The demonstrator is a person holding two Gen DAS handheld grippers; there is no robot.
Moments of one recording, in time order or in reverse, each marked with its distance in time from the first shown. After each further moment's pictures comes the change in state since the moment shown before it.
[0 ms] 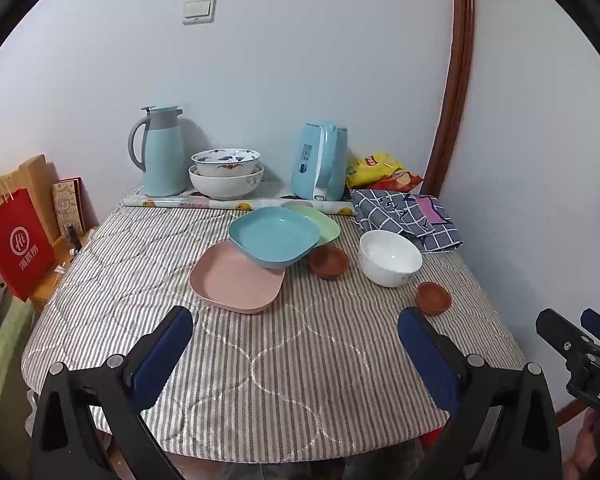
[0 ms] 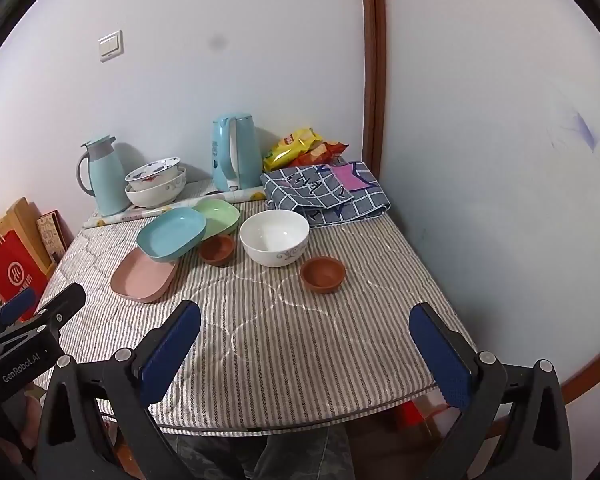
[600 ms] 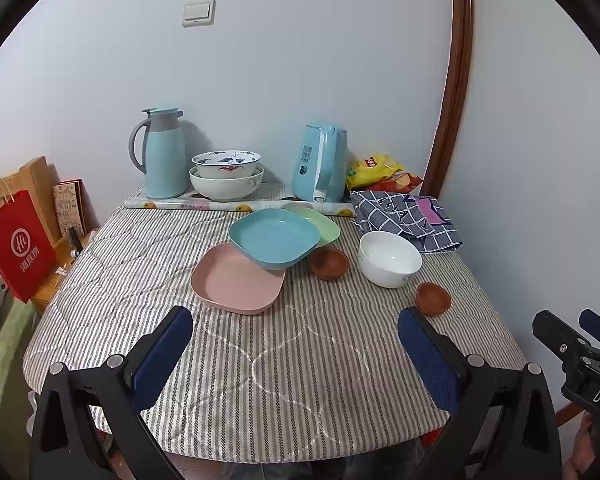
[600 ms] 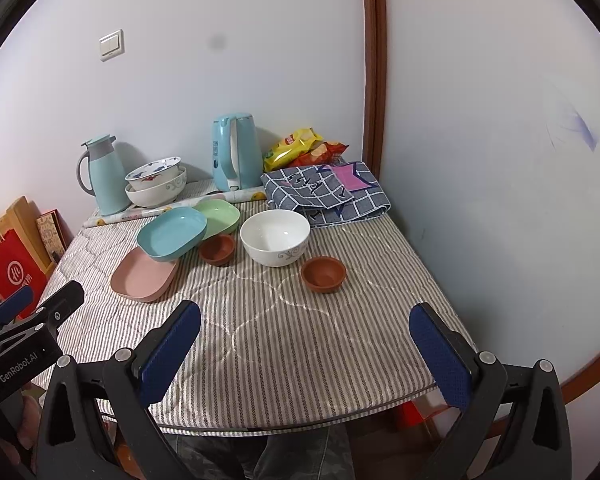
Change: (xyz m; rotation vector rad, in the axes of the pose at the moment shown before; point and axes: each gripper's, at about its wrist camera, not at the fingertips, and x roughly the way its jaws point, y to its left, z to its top) left arm -0.002 -0.001 0.002 0.004 -0.001 0.000; right arm -0.002 0.001 -0.001 -0.006 -0.004 0.003
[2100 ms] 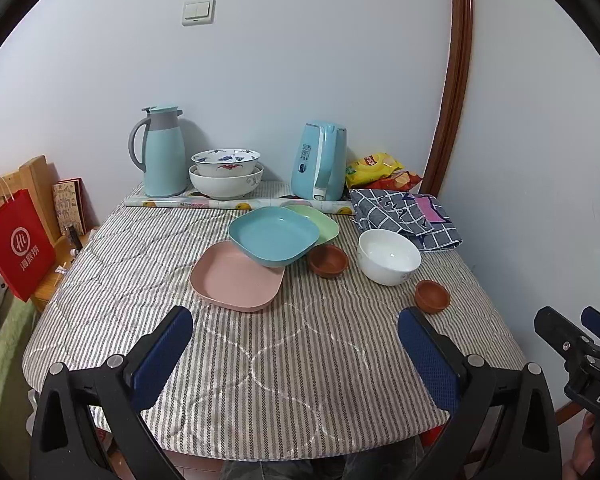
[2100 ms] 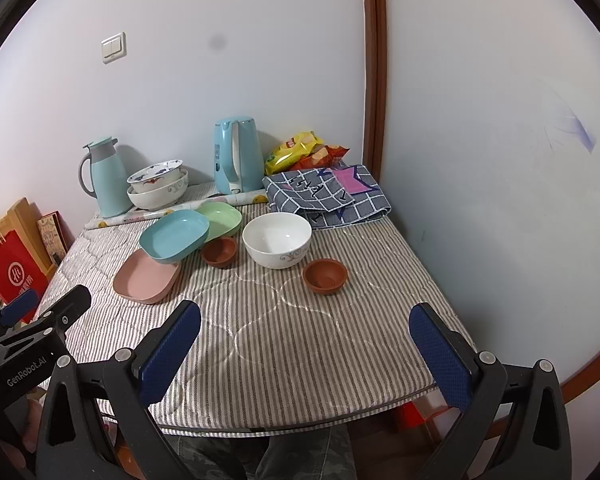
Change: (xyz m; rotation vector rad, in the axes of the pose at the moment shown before) left arm -0.001 -0.002 -0.005 0.003 0.000 0.001; right arm -0.003 0.002 0.001 0.001 -0.013 0.000
